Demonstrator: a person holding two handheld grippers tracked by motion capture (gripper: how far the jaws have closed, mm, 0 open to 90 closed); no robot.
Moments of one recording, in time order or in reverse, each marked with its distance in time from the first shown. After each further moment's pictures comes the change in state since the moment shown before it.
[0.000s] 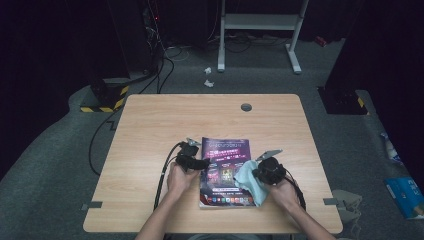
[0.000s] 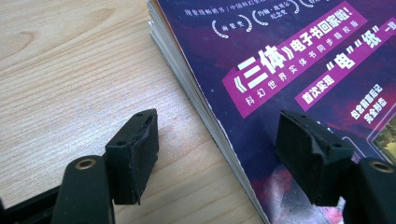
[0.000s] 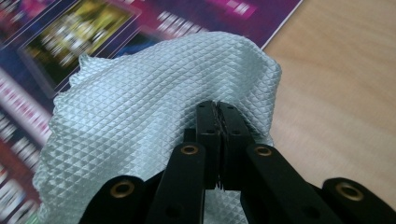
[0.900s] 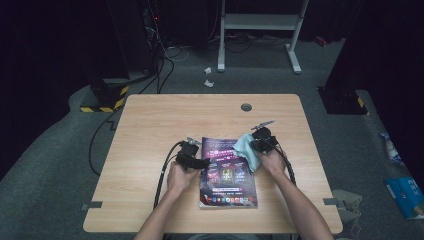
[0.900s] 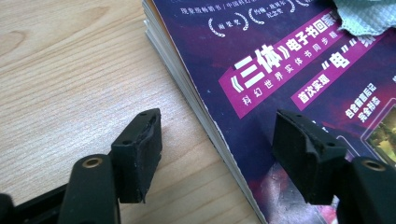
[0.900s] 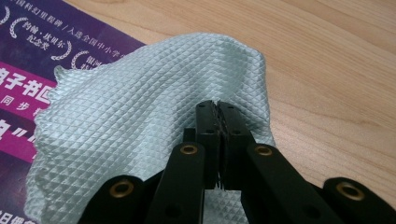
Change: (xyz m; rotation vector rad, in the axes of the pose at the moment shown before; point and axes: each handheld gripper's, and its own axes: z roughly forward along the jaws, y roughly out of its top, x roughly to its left) left arm 0.001 0.003 0.000 0.013 -0.026 -0.008; right arm -0.056 0.069 0.047 -0.025 -0.123 0.129
